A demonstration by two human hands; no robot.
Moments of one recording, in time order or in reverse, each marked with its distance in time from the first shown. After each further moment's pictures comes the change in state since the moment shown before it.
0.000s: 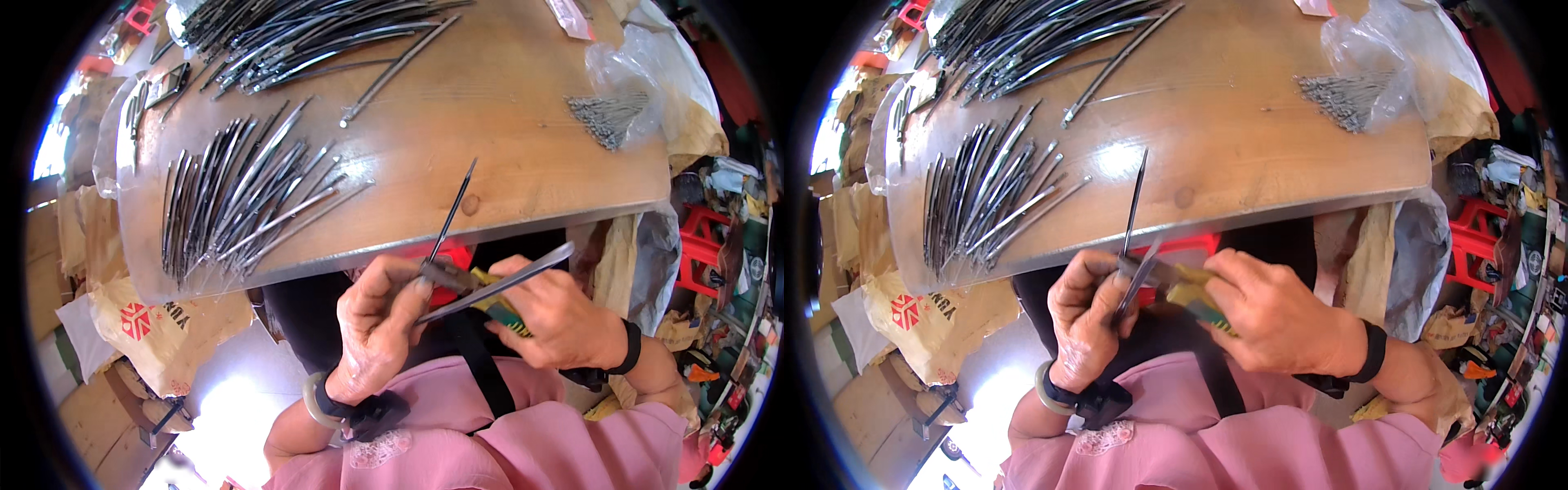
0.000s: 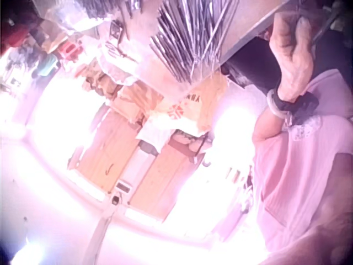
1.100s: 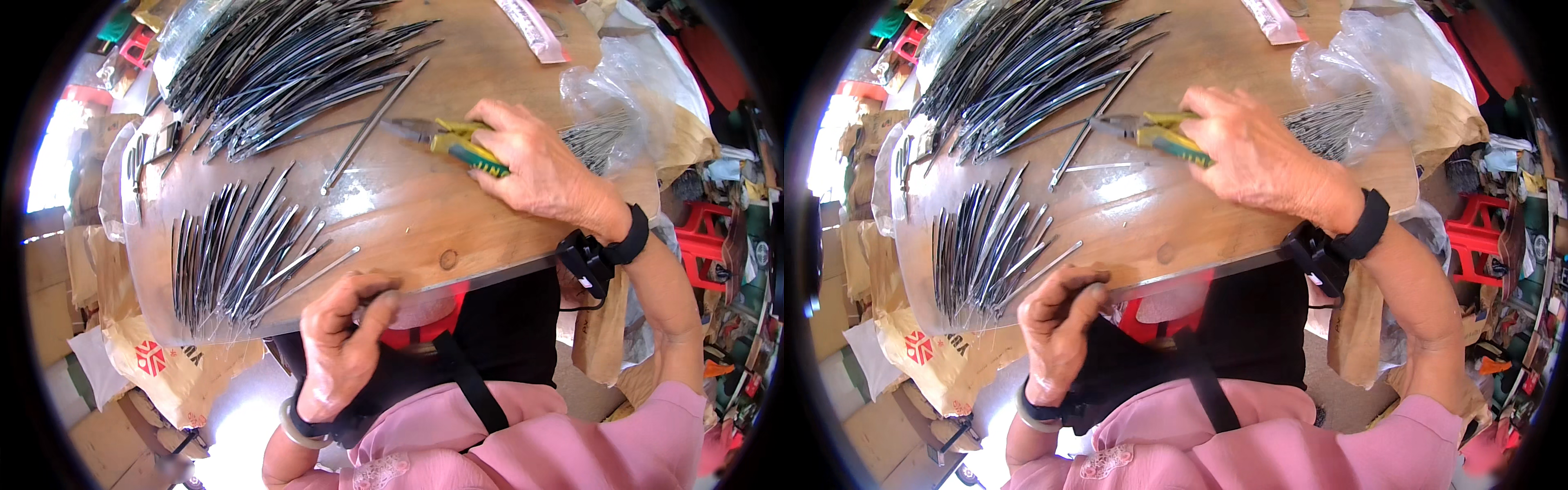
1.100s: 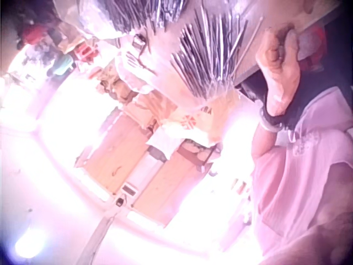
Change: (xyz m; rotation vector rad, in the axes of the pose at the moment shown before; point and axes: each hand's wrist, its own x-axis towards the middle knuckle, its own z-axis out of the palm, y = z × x) left_hand 0.040 0.031 -0.005 0.444 0.008 0.168; right_hand 0.094 0.113 -0.071 -0.331 0.223 -0.086
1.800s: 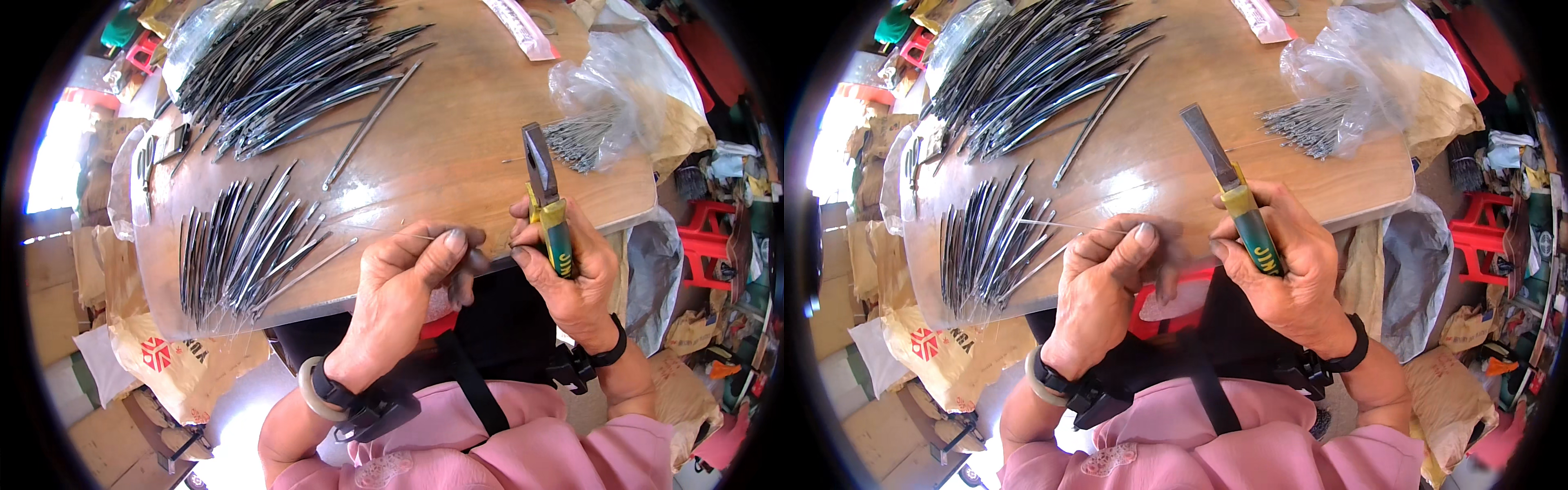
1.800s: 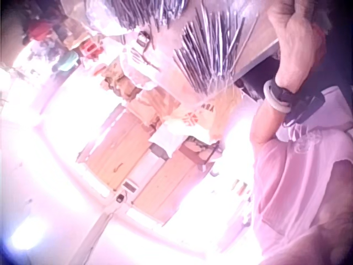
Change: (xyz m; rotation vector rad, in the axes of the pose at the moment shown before) left_hand 0.030 0.027 0.051 -0.586 -0.241 -0.263; right_hand -0.084 -0.095 -0.004 0.640 0.436 0.503
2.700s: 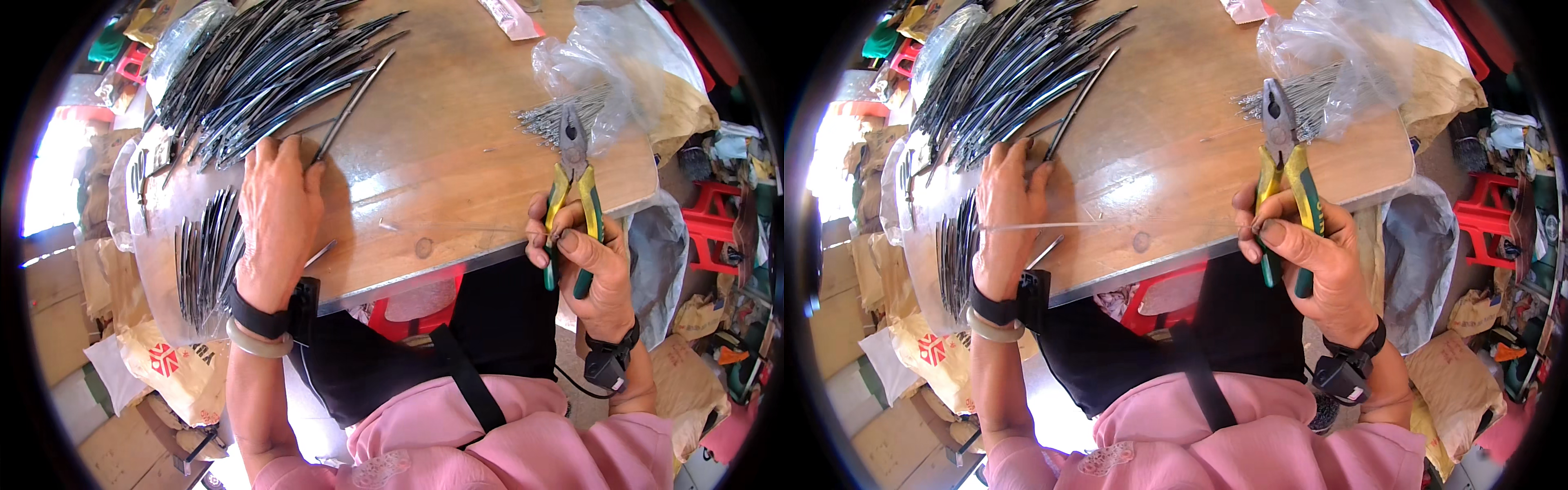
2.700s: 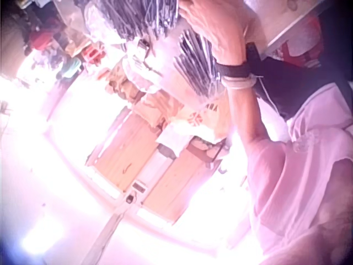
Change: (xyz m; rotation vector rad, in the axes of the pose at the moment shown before) left_hand 0.064 0.048 -0.077 1.922 0.499 0.720; right_hand -0.015 0.027 -0.029 1.007 0.063 0.406
